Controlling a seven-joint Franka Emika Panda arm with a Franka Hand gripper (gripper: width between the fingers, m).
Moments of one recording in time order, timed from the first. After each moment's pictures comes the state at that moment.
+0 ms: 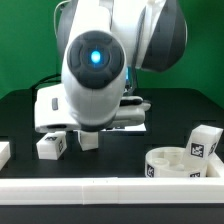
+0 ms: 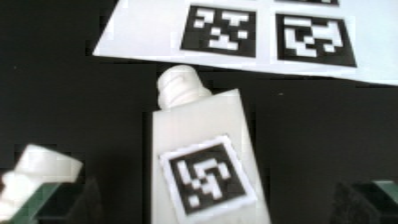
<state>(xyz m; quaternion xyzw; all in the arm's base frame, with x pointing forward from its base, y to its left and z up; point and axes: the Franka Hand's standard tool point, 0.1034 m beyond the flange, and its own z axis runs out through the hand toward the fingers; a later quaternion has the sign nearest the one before) 0.470 -0.058 0.025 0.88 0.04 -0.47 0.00</state>
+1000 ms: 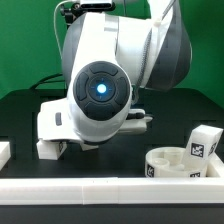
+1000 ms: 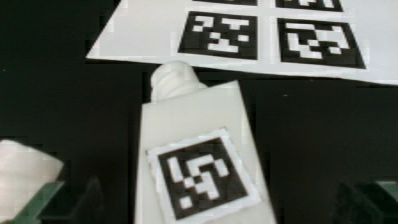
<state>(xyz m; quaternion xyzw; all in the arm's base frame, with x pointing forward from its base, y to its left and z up) 0.461 -0.057 0.014 0.87 0.04 -0.49 0.01</state>
